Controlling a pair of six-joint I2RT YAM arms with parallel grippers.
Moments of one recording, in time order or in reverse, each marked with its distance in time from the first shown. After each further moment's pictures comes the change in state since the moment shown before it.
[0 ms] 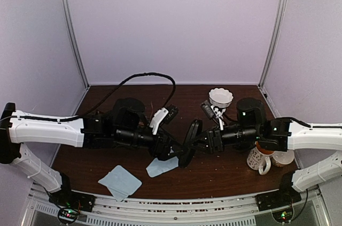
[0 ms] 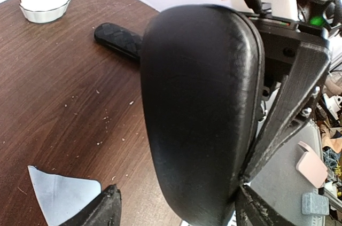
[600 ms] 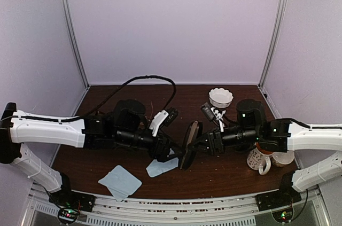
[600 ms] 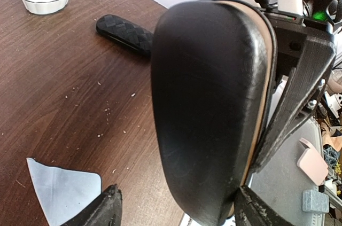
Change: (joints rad) left arm 0.003 -0.006 -0.019 -0.009 0.005 -0.006; right arm -0.002 -0.006 -0.020 0.011 -0.026 0.002
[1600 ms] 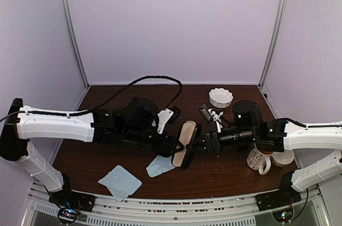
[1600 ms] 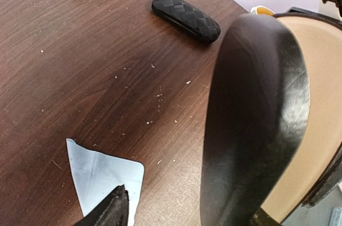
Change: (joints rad) left arm -0.010 0.106 0.149 -0.221 -0.209 -0.003; right arm -0.003 0.044 0.005 0.001 0.022 0.018
